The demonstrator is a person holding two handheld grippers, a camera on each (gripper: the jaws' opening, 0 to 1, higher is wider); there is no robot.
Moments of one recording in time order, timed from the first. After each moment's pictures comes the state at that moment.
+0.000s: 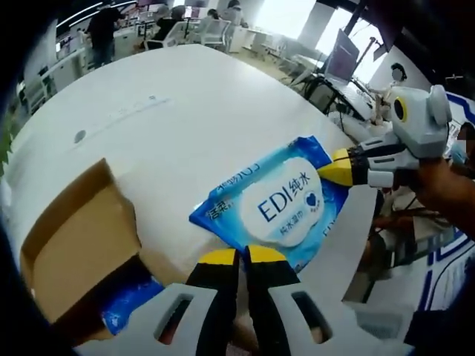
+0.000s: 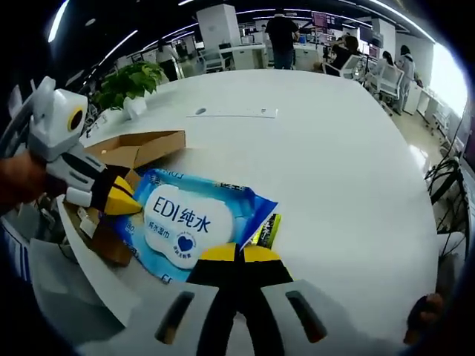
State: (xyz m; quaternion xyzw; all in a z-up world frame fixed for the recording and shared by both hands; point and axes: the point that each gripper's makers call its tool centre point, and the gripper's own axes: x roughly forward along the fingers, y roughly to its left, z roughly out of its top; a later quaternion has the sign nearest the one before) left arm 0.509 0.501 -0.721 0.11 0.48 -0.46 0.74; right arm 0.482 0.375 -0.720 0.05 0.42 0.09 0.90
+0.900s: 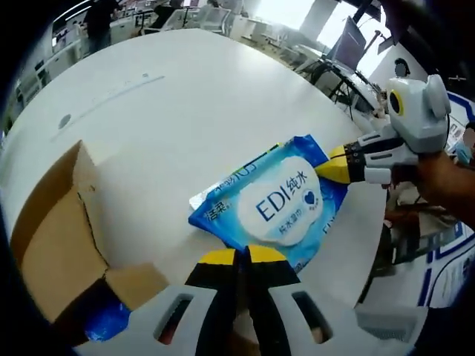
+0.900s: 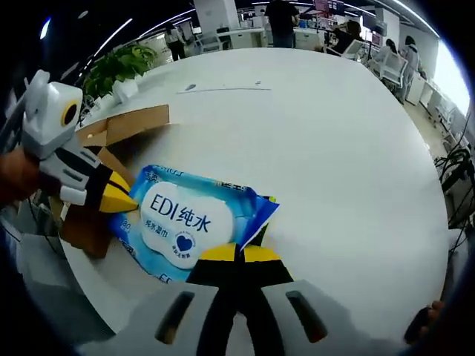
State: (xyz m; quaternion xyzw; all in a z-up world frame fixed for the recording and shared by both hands) left arm 0.514 0.491 -0.768 0.12 0.50 -0.46 0.72; right arm 0.490 0.365 -0.772 0.04 0.46 0.09 0.88
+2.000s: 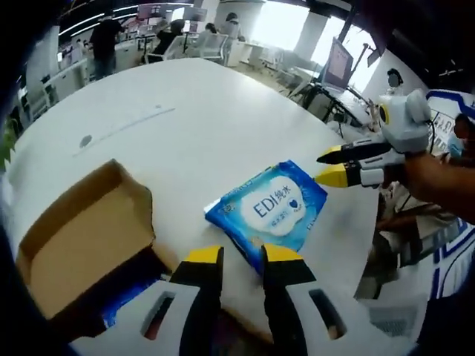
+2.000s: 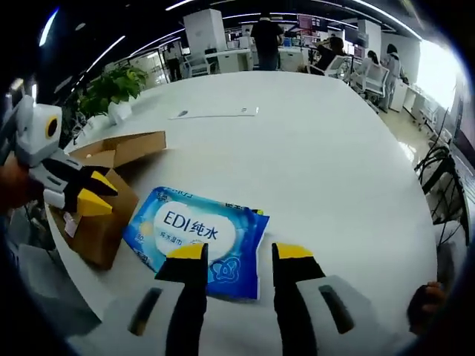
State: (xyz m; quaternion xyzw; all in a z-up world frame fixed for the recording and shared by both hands) left arm 0.507 0.525 -0.708 0.07 0.43 -0.47 0.77; right arm 0.476 0.365 -0.724 0.05 0.40 0.05 0.91
